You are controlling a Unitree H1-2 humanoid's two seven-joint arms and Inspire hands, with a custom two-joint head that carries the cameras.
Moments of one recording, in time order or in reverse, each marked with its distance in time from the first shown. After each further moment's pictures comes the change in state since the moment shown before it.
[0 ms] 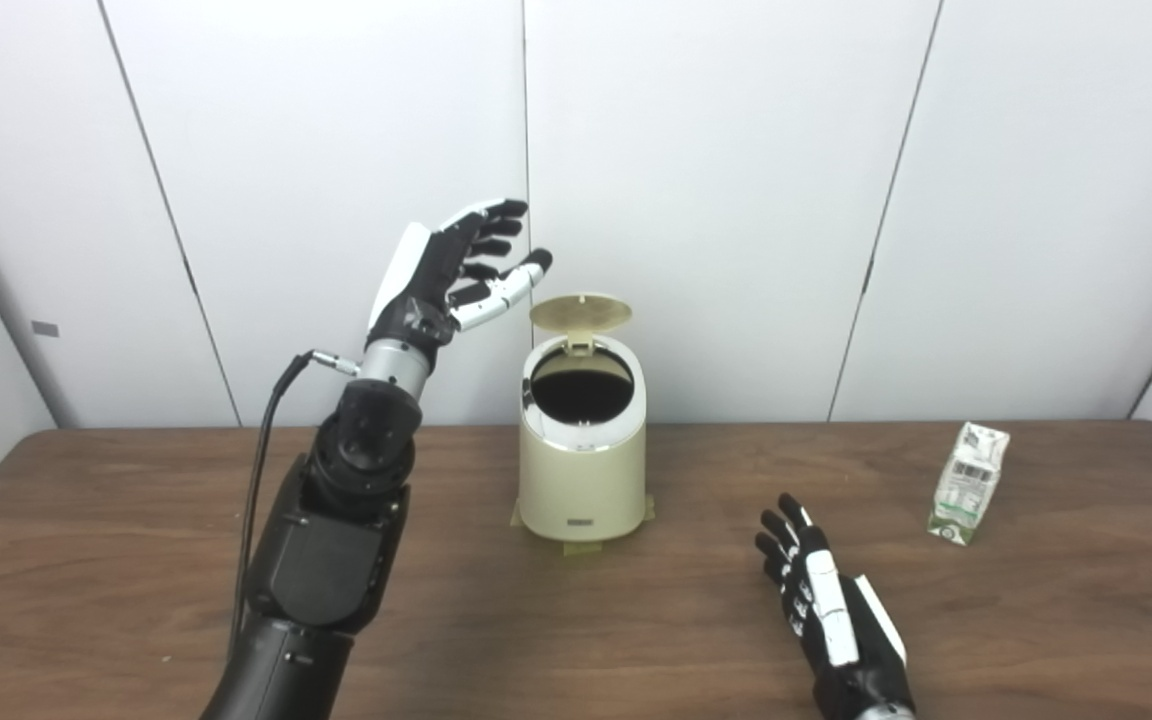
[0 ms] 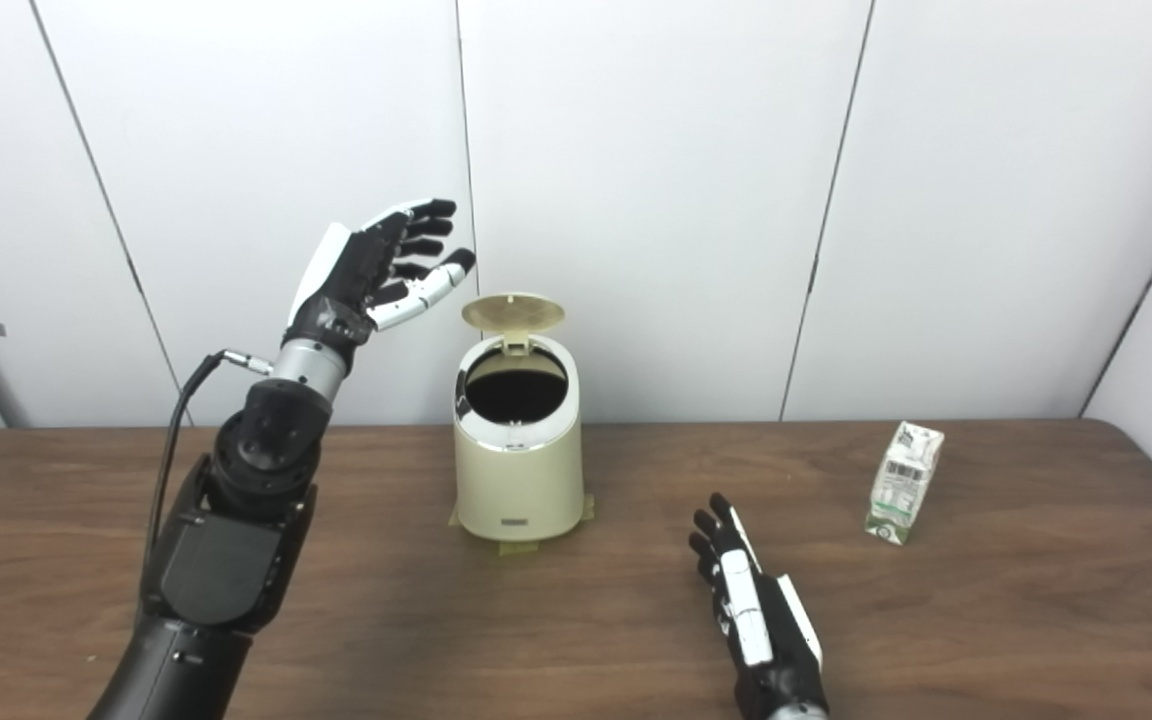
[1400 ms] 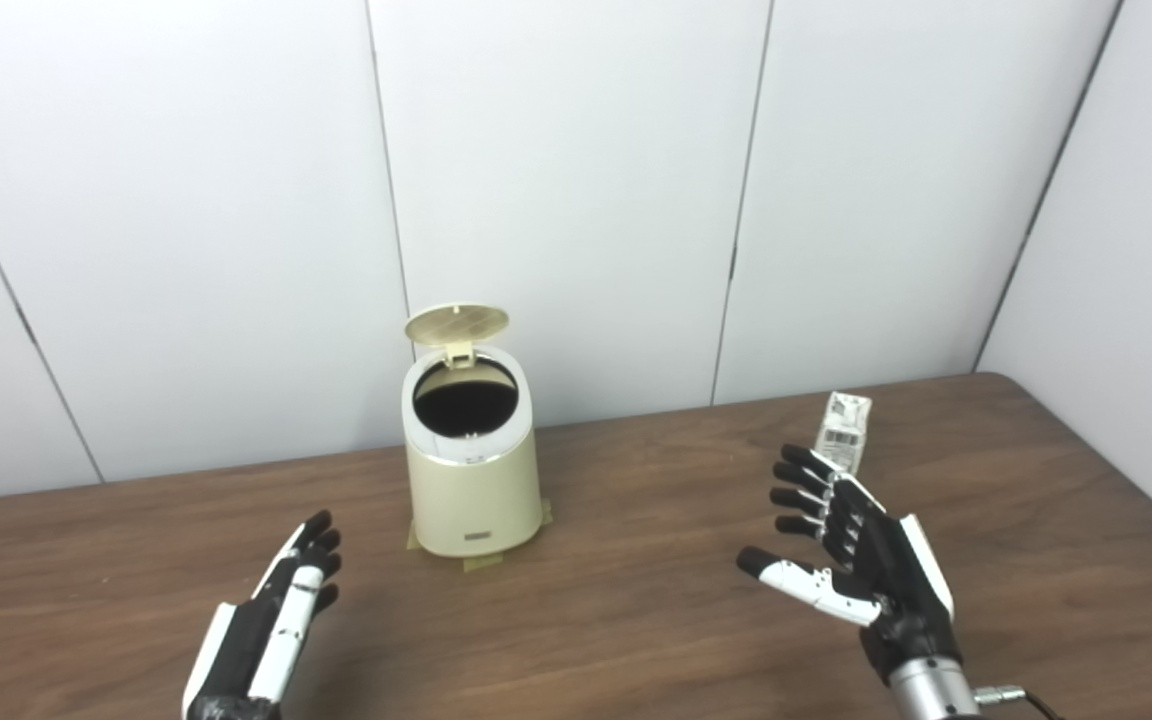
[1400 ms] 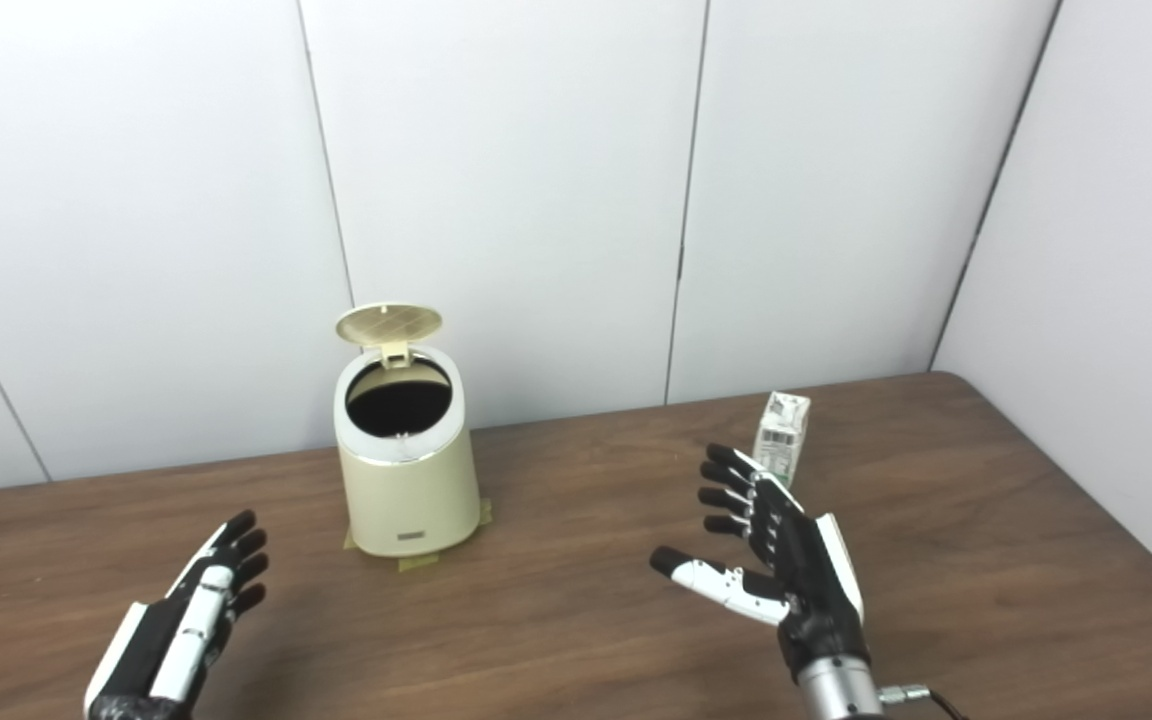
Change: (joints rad) left arm 0.665 -0.077 0.049 -0.451 -0.248 0.158 -0.072; right arm 0.093 -0.085 -0.134 -0.310 -0.152 0.069 -0.113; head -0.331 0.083
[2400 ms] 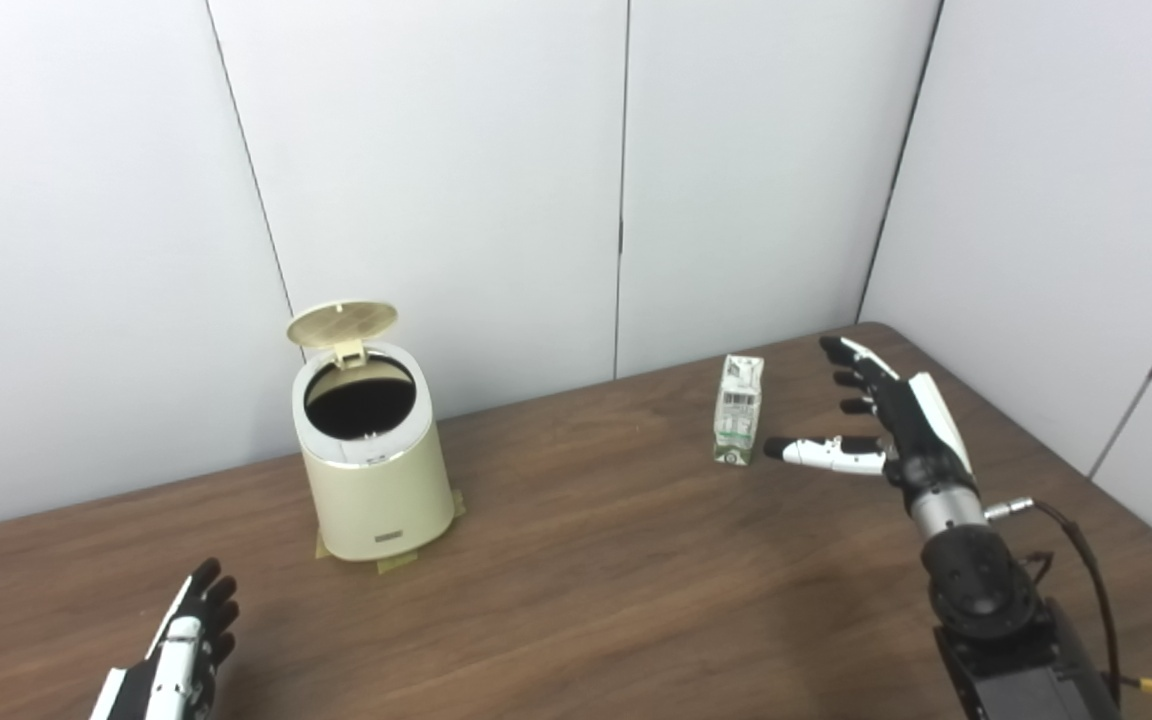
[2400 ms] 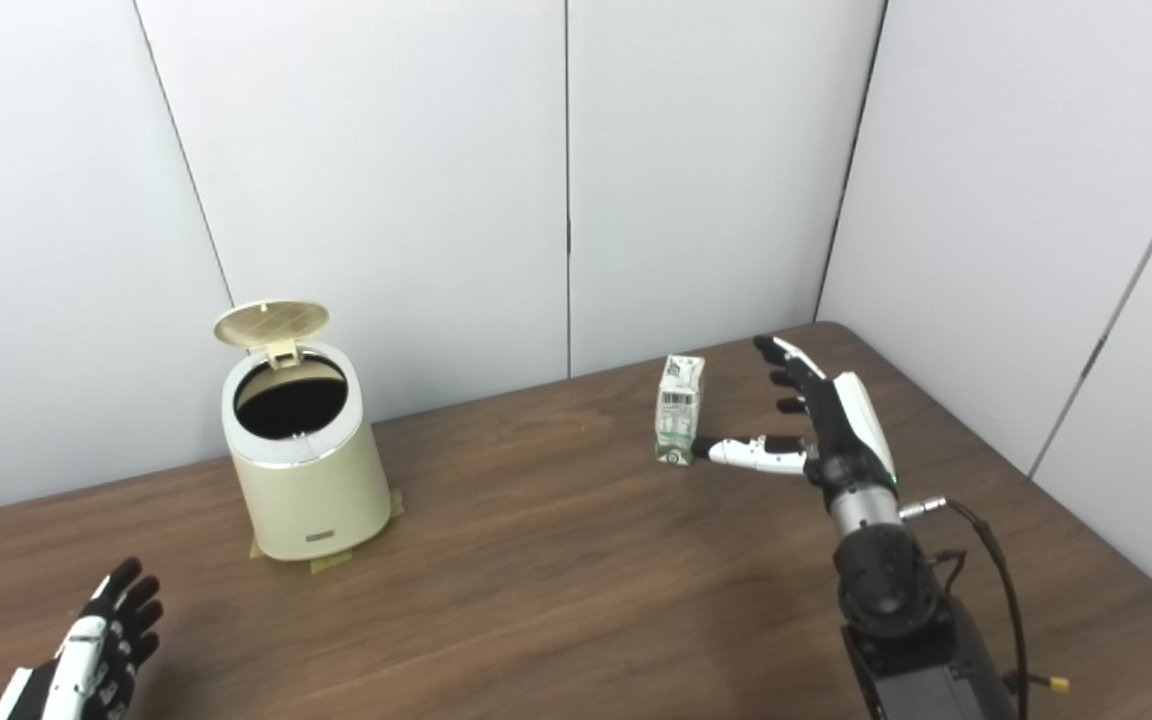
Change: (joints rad) left arm 0.022 0.030 0.002 0.013 -0.077 0.023 -0.034; right arm -0.171 -0.289 -0.127 0.190 -0.208 0.182 0.005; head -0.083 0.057
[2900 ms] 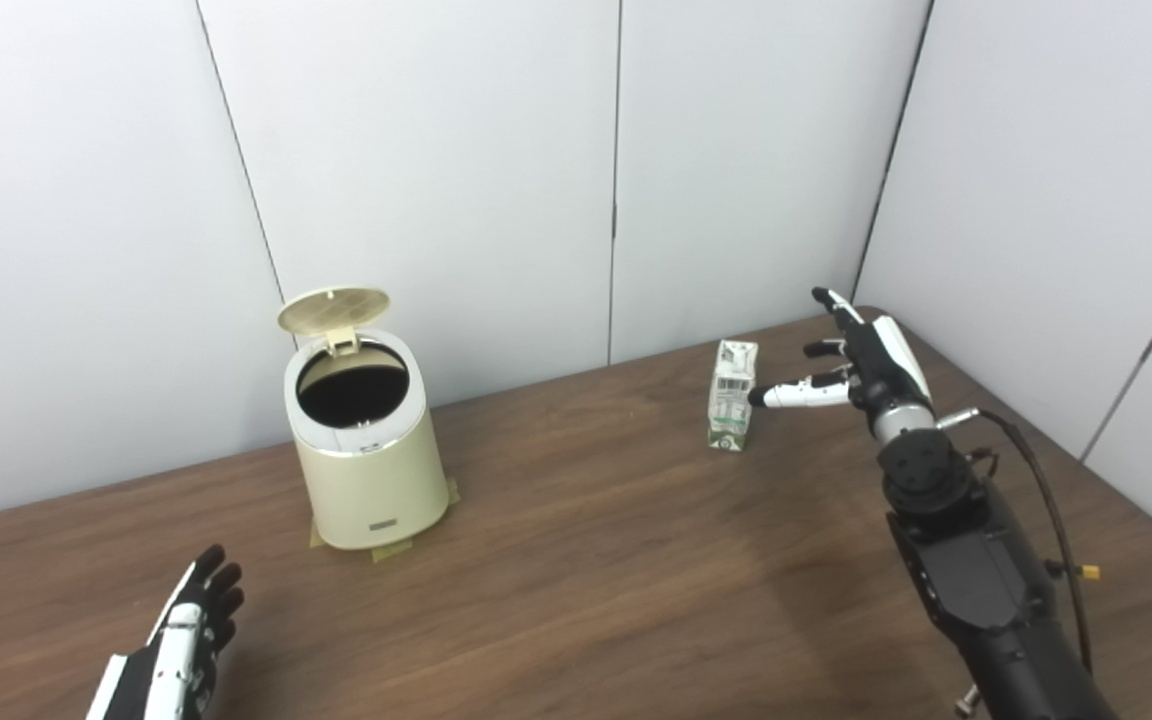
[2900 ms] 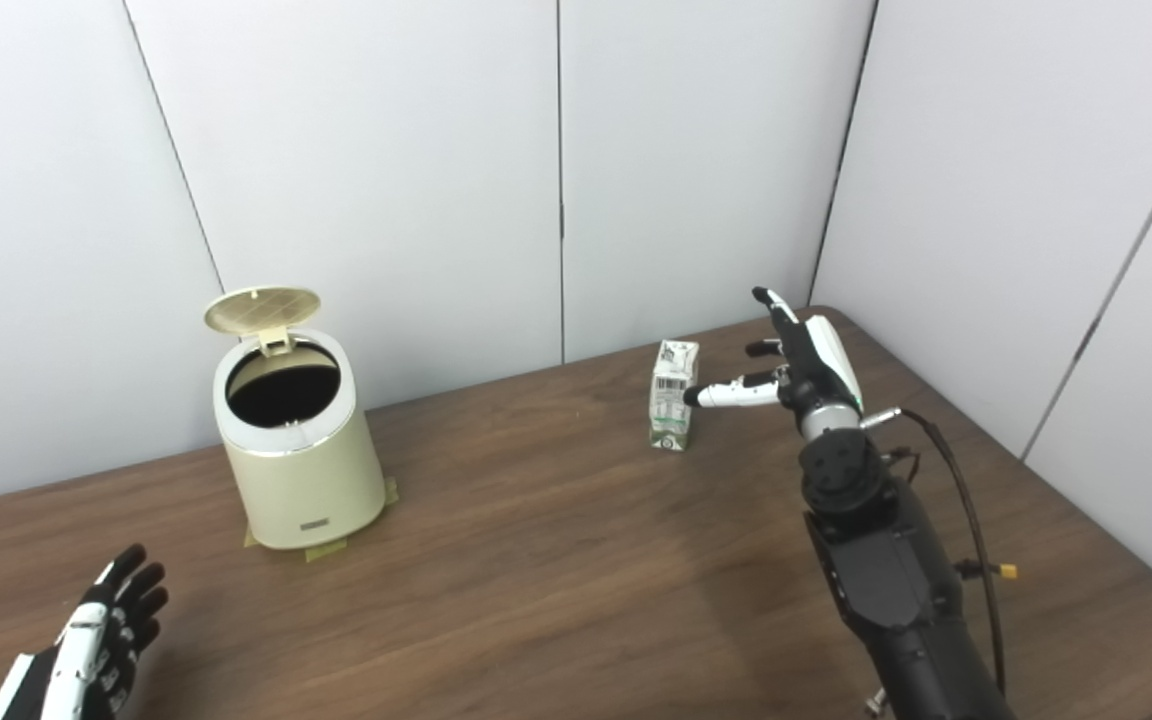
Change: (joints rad) left arm 0.000 0.001 0.001 0.001 0.000 0.001 0.001; right arm -0.247 -0.072 0.078 0.358 -0.013 0.028 0.003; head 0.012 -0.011
